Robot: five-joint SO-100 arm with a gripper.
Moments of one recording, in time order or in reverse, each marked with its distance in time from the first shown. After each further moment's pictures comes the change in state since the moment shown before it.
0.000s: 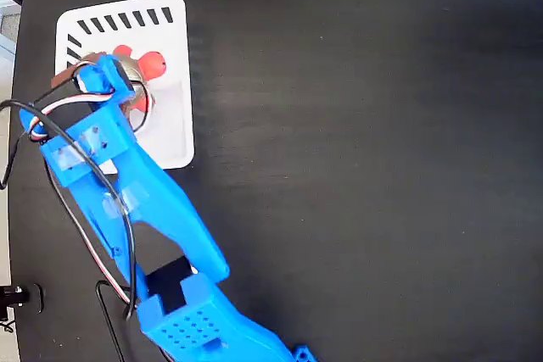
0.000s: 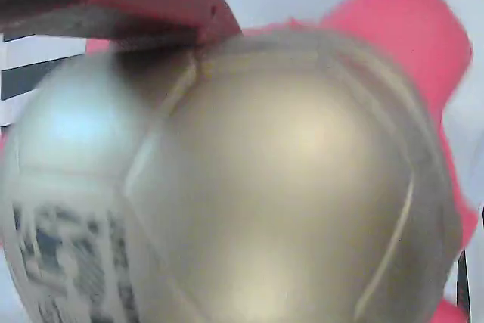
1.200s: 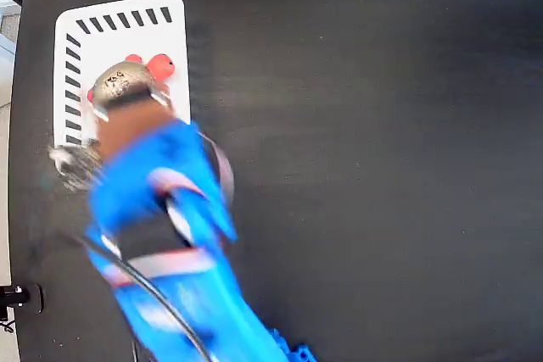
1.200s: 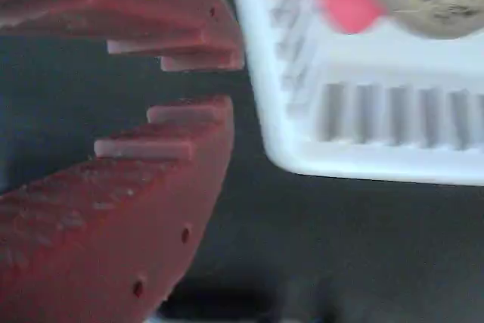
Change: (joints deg) arm 9.9 63.5 66.0 -31.3 4.8
